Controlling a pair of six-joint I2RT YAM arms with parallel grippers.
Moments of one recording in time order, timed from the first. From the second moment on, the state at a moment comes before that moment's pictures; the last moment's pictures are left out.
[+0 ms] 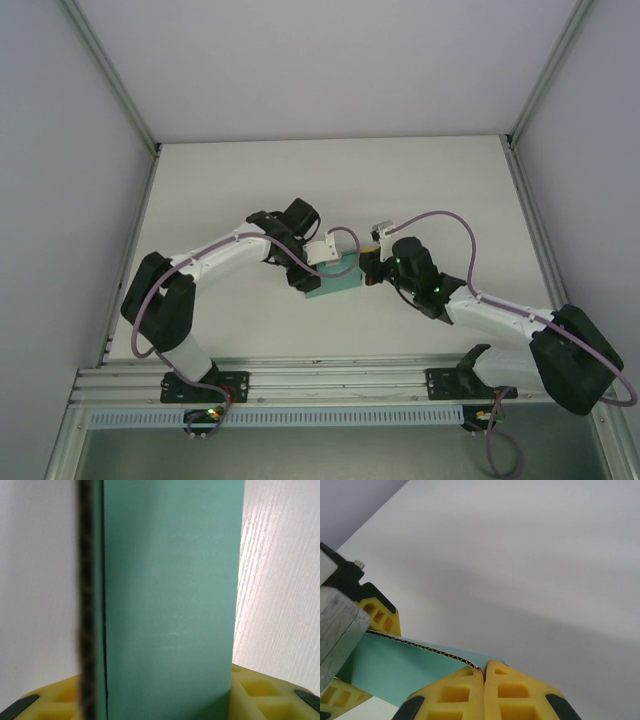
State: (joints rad) left arm -0.75 1.66 1.19 -0.83 0.28 0.54; right arm 0.65 1.20 0.47 0.28 -0.02 0.34
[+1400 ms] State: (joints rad) left arm -0.84 1.14 0.90 -0.73 -0.11 -0.18; right arm 0.90 1.28 0.72 -0.14 0.39 0.39
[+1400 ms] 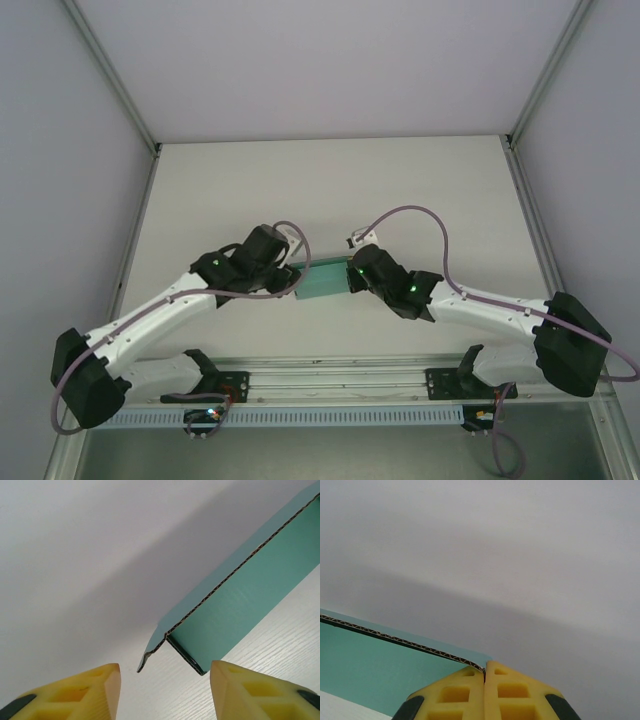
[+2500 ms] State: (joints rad) left arm -0.71 1.24 0.92 -0.65 0.06 -0.39; right arm 0.93 1.33 0.79 -0.23 0.47 0.42
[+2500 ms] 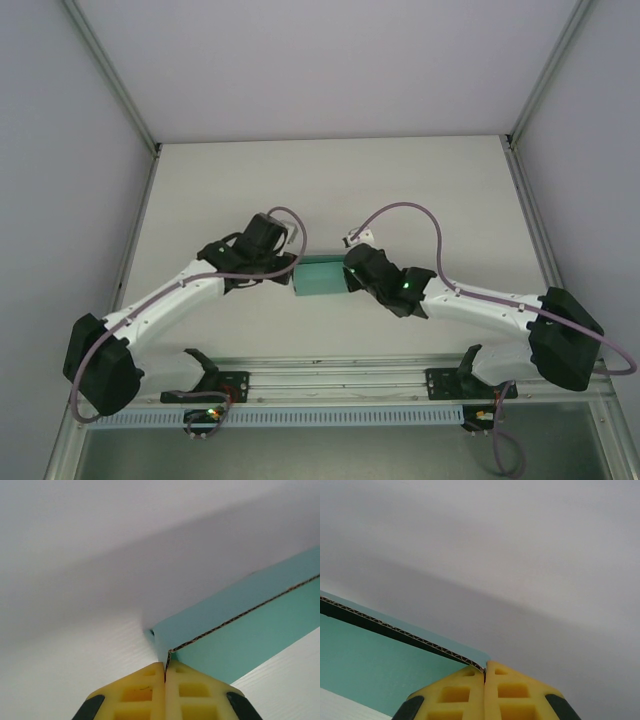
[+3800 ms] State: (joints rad) left arm -0.54 1.27 0.89 -0.58 0.47 -0.81; right arm 1.03 1.32 0.68 -0.09 0.67 0.39
